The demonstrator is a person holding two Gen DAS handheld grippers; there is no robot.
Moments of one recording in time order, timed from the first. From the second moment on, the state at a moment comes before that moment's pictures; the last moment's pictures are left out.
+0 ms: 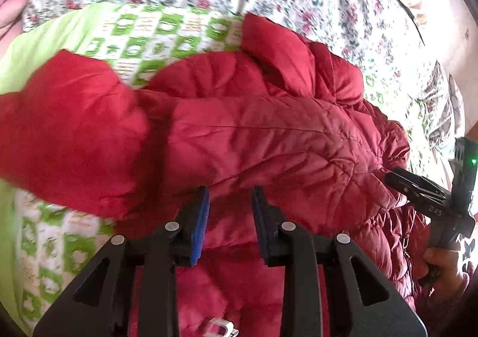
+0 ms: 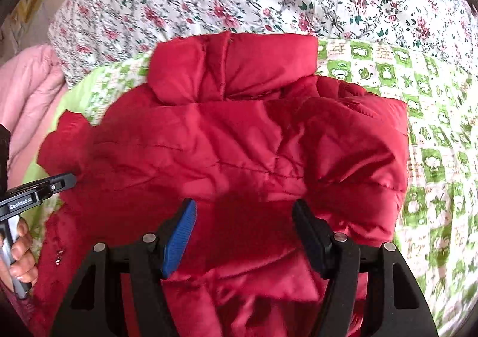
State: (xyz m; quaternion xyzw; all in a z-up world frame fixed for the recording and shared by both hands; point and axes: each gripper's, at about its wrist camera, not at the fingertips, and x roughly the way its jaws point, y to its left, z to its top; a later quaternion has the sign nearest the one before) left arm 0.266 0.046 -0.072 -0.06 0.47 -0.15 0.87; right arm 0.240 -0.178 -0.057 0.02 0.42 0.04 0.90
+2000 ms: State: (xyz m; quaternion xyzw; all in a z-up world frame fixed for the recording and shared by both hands) left arm 0.328 0.383 -0.114 -0.34 0.37 0.09 0.86; right arm 0.150 -0.140 -0.049 0.05 0.44 0.11 0.89
